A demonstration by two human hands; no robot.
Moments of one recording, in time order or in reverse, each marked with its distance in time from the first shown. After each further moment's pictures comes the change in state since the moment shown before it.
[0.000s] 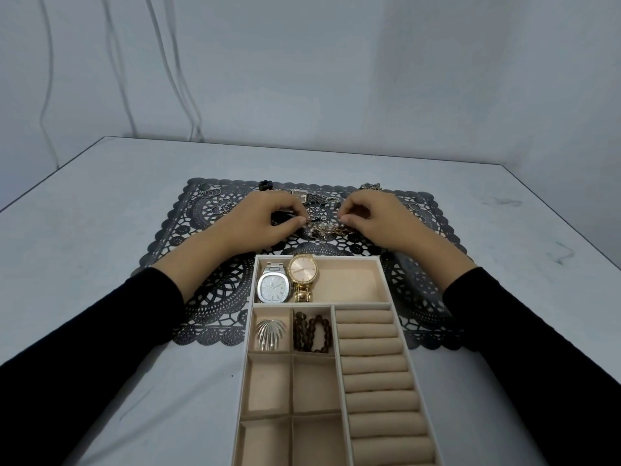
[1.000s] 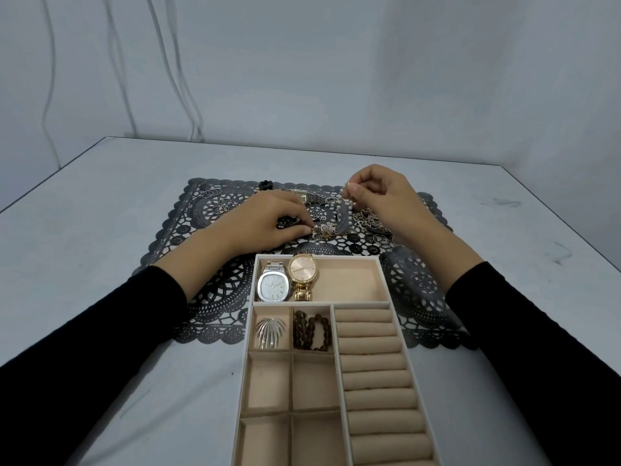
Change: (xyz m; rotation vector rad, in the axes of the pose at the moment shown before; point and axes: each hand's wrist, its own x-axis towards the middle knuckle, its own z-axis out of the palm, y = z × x) left_hand 0.002 0.005 -0.002 0.128 -0.108 0.113; right_hand 0.000 -0.009 -0.010 0.624 0.201 0.109
